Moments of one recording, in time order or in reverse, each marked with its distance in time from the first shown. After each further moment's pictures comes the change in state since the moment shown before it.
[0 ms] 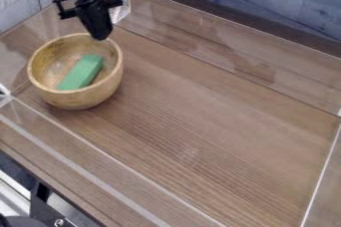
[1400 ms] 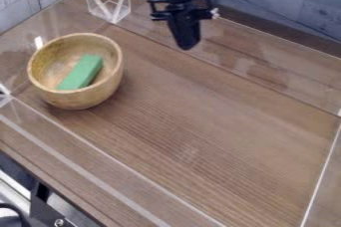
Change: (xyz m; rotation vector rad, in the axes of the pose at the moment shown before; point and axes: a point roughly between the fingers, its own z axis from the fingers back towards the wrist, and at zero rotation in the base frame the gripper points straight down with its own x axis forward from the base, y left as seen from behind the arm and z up) arm -0.006 -0.120 -0.041 -0.009 0.112 -0.391
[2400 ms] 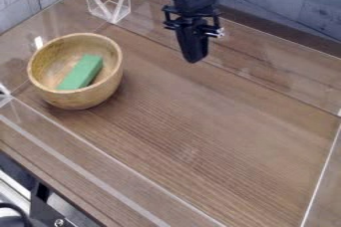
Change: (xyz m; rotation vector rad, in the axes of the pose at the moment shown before) arm -0.005 0.007 -0.013 0.041 0.044 -0.174
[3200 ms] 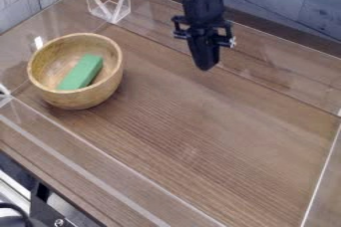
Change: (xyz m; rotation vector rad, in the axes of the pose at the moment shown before) arm 0.020 -0.004 -0.023 0.002 -0.056 0.045
